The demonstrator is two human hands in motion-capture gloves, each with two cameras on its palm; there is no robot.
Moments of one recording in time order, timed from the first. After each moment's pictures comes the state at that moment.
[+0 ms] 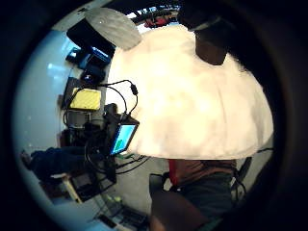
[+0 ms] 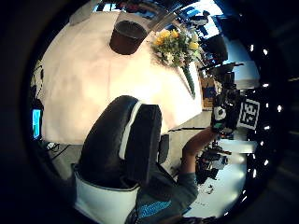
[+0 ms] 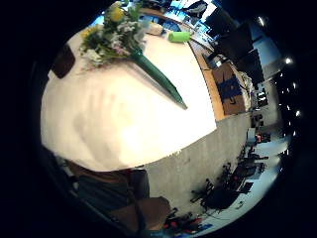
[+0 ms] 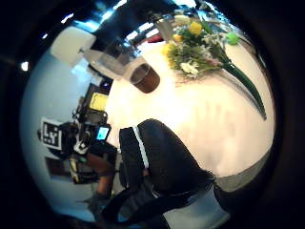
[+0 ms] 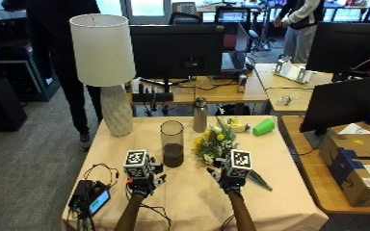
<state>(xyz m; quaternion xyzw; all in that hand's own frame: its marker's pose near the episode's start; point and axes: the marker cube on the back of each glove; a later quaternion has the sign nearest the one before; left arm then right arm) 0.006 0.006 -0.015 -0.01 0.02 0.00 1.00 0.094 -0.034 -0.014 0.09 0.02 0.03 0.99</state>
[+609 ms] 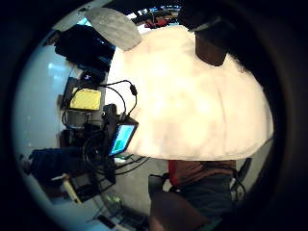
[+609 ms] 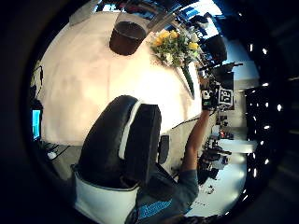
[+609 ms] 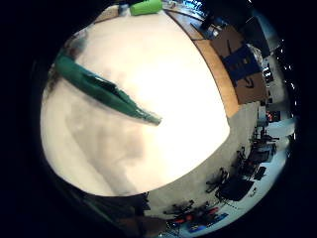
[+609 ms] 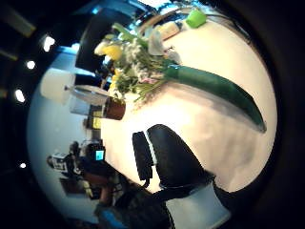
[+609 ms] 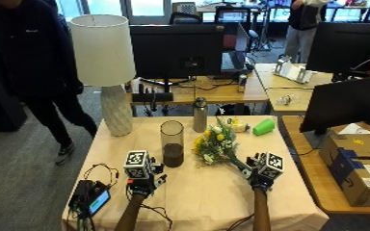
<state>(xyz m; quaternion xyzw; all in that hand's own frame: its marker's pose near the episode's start) 0.009 0.008 -0.017 0.00 0.02 0.01 1.00 0.237 -0.053 0.048 0.03 -0.09 0.13 0.99</state>
